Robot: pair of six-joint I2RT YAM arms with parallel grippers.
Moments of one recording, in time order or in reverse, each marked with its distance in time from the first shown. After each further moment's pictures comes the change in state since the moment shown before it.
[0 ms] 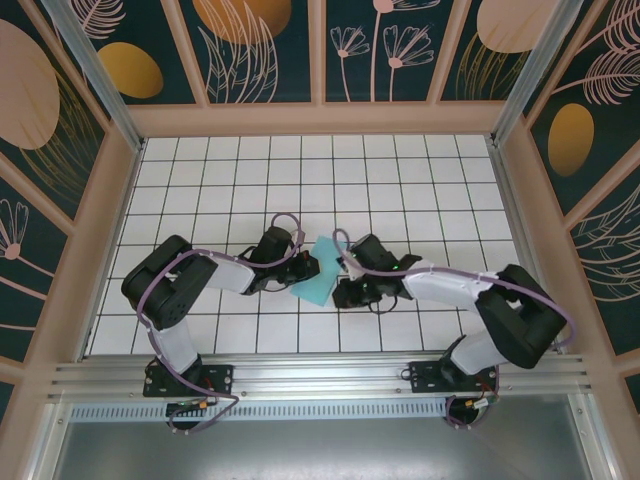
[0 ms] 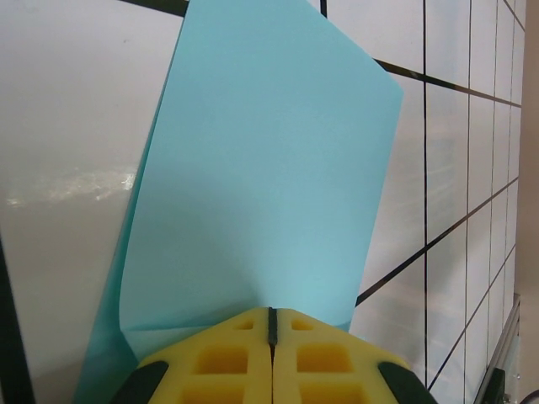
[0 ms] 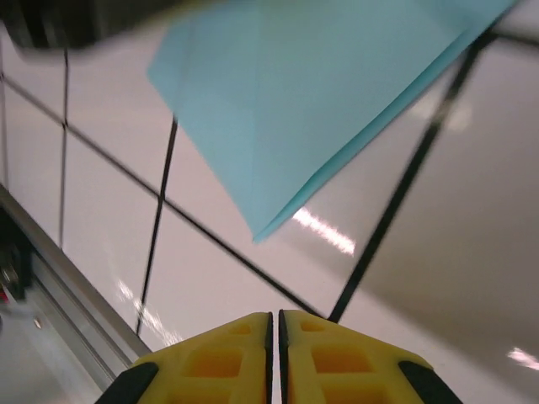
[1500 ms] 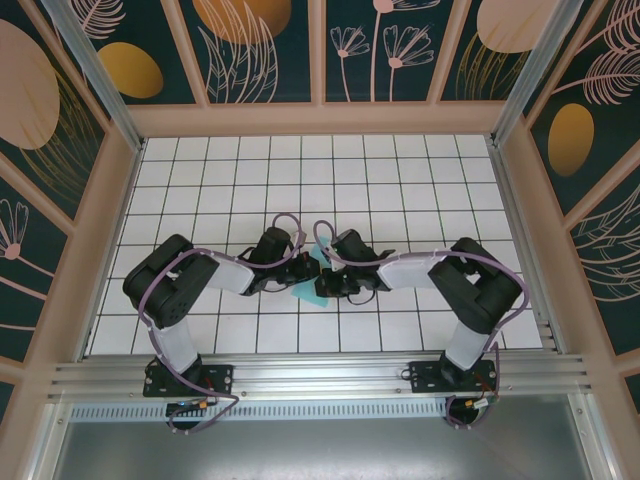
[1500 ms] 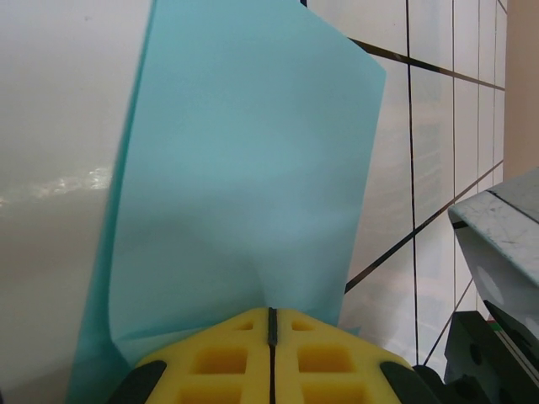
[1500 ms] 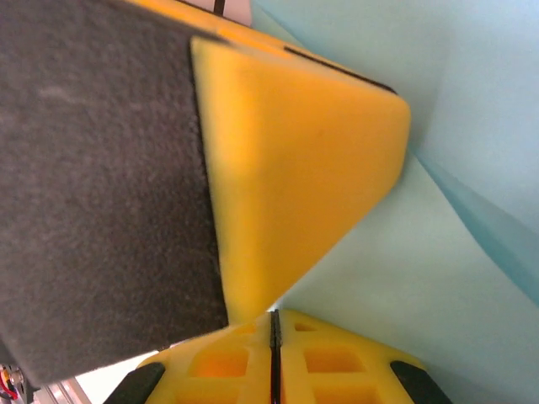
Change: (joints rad) left arm 0.006 0.012 -0.013 0.041 0.050 0.015; right arm 0.049 0.301 0.101 0.262 0.002 0.109
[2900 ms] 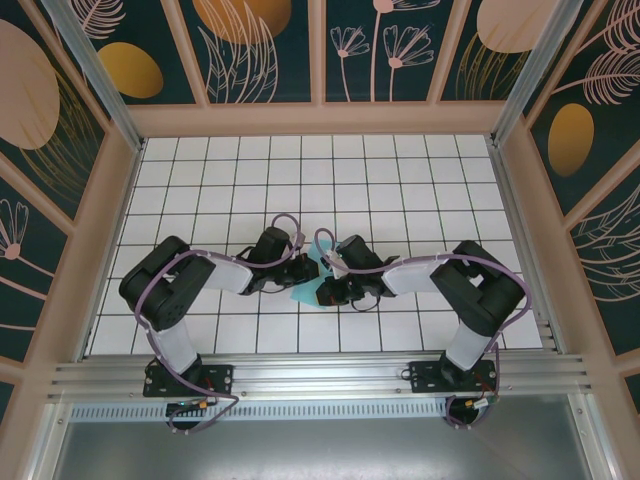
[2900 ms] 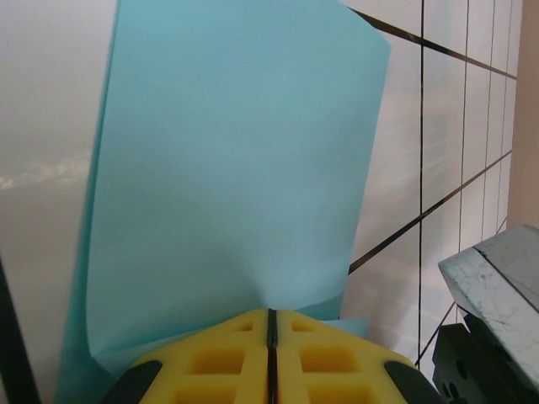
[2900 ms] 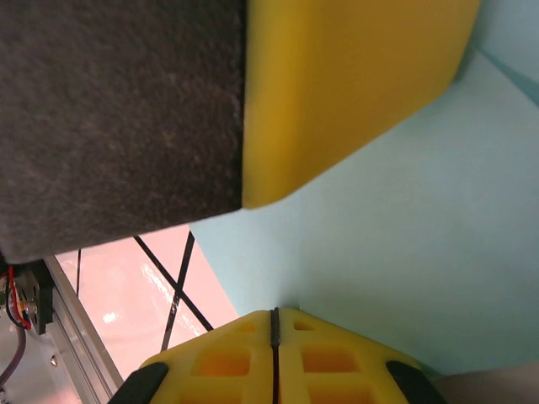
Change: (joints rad) left arm 0.002 -0.022 0.000 -0.056 0.021 0.003; right arm -0.003 -0.026 -0.082 0.064 -0.108 -0.076
